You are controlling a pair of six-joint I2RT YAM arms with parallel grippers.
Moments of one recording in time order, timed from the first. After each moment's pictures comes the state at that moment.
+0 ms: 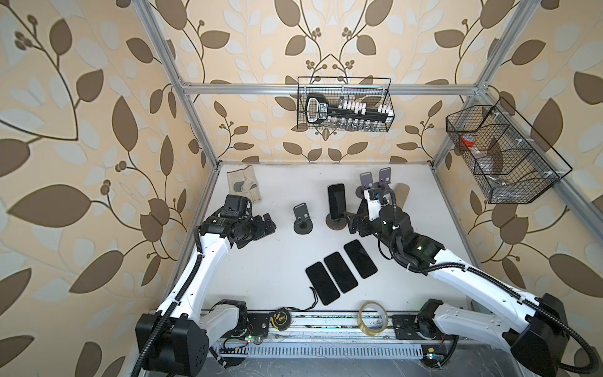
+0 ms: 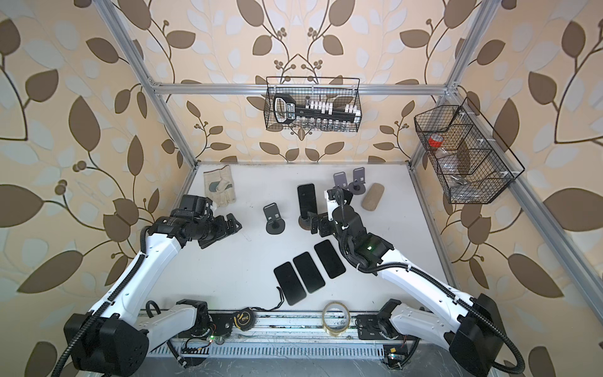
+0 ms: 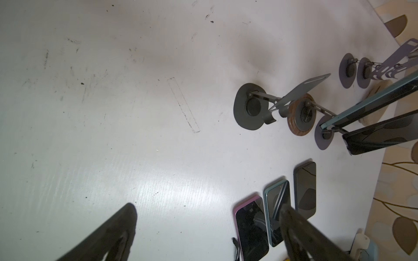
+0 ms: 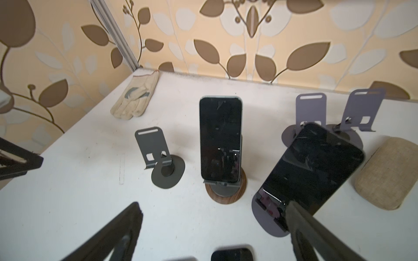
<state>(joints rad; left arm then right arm) -0.08 1.10 0.96 -0.89 0.25 -0.53 0.69 1.06 0.78 -0.11 0.31 0.30</state>
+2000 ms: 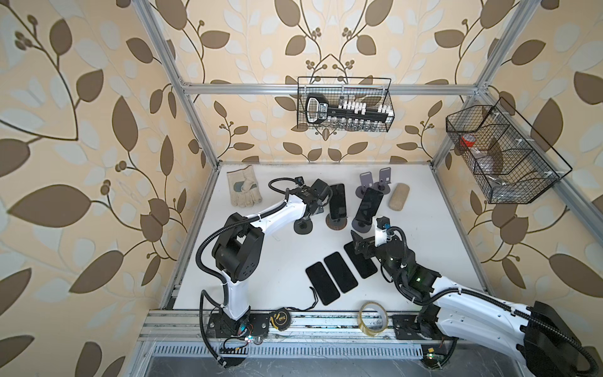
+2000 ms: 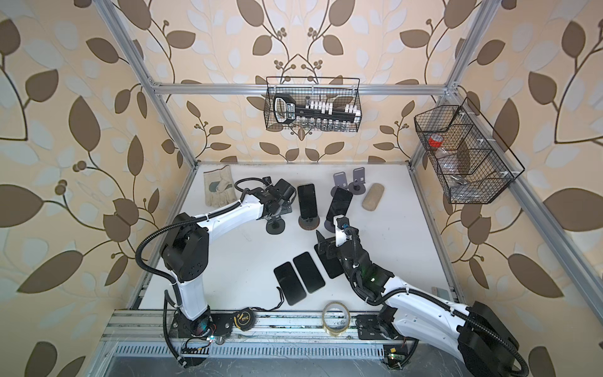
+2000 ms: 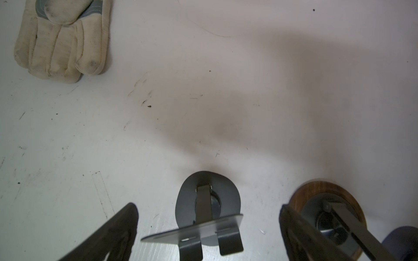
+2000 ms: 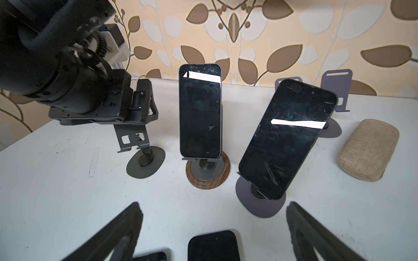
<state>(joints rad) -0.63 1.88 1.48 -0.73 -0.49 -0.84 0.79 0.93 0.33 0.32 0.48 0.24</state>
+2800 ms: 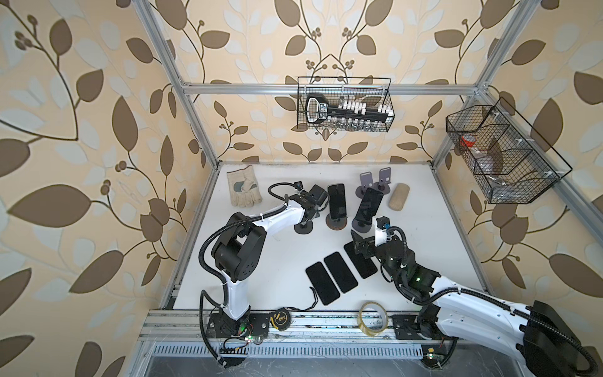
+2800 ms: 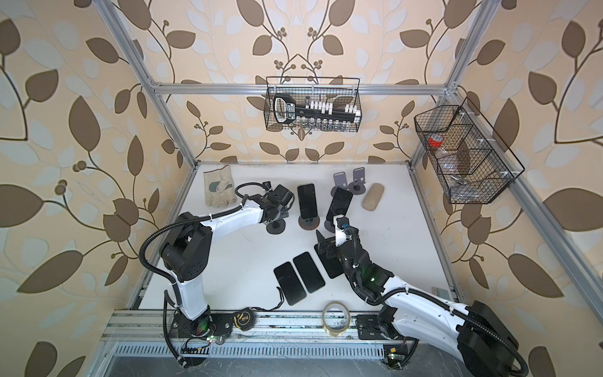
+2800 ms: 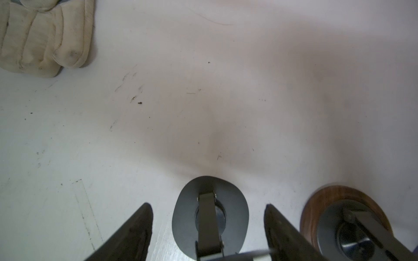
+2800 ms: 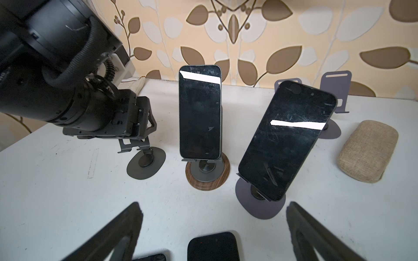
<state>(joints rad) -0.61 1.88 1.34 -0.56 -0.46 -0.80 0.79 0.94 0.33 0.33 0.48 0.24</state>
